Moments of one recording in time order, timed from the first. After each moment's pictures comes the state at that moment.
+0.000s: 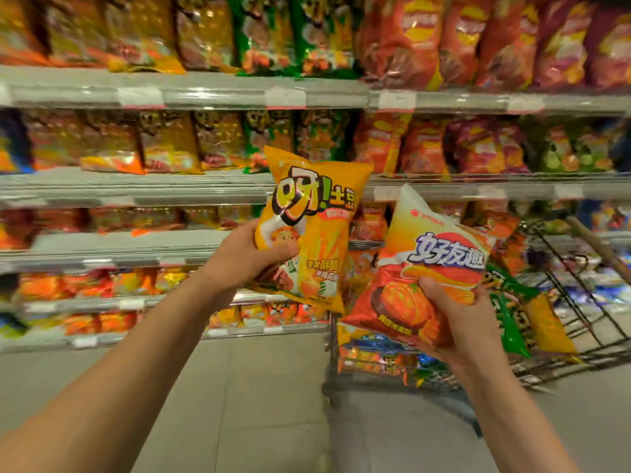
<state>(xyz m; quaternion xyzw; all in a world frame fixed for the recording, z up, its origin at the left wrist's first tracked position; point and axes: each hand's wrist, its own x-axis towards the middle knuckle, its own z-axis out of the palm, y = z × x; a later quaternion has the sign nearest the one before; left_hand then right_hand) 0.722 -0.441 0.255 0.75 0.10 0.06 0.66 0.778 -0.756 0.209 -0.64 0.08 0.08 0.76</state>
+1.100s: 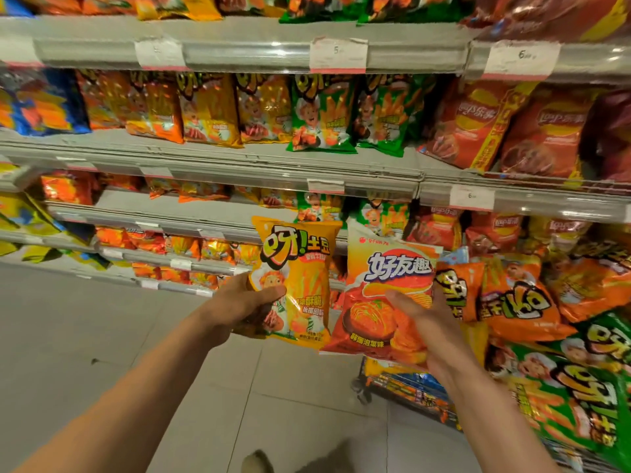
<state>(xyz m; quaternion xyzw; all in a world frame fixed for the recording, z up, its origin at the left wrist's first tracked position) 0.763 -0.394 0.160 0.67 0.35 -0.03 0.65 0.924 -0.659 0.118 -0.67 -0.02 0.28 0.69</state>
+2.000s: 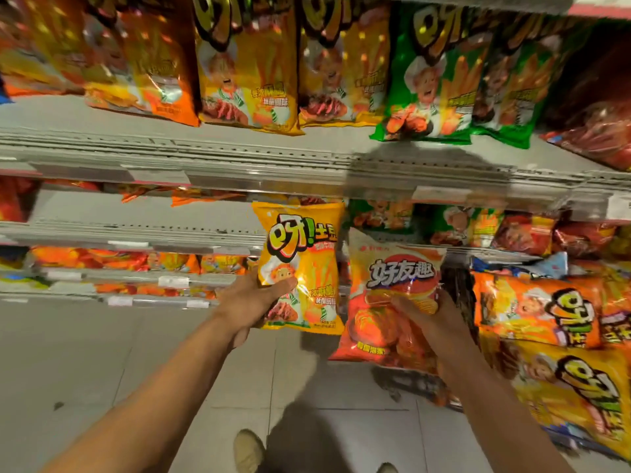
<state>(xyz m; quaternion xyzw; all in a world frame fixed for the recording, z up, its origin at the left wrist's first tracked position) 0.809 -0.136 0.044 0.62 0.37 -0.04 0.69 0.911 -0.411 0.049 -0.76 0.09 0.24 0.59</state>
